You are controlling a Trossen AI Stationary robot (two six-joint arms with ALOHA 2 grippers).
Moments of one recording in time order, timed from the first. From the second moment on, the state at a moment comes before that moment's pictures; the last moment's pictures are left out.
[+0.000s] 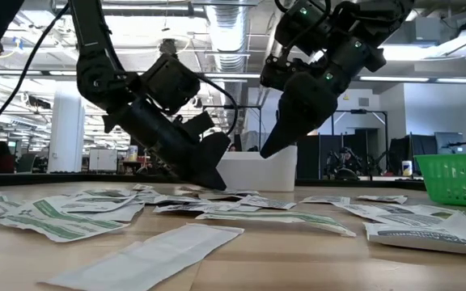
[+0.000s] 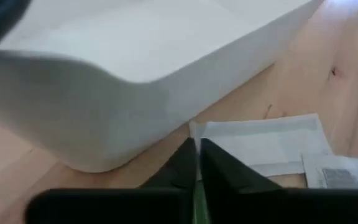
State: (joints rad) left arm 0.06 1.78 0.68 0.60 -0.36 -0.36; right arm 0.03 1.70 0.90 -0.05 0.08 0.05
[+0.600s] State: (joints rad) left arm -0.12 1.54 0.68 0.58 -0.32 -0.10; right arm 0.03 1.70 0.90 -0.01 0.08 0.08
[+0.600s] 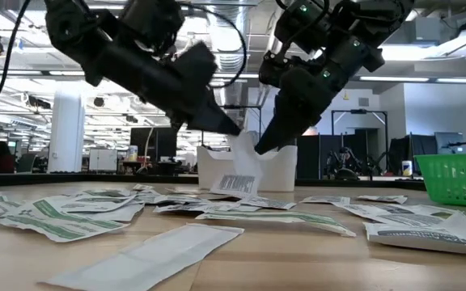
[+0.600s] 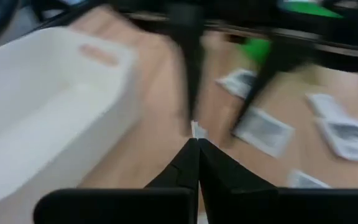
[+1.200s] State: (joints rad) left arm -0.17 1.54 0.68 0.66 -0.35 -0.05; right arm 0.03 1.70 0.90 0.08 -0.08 0.07
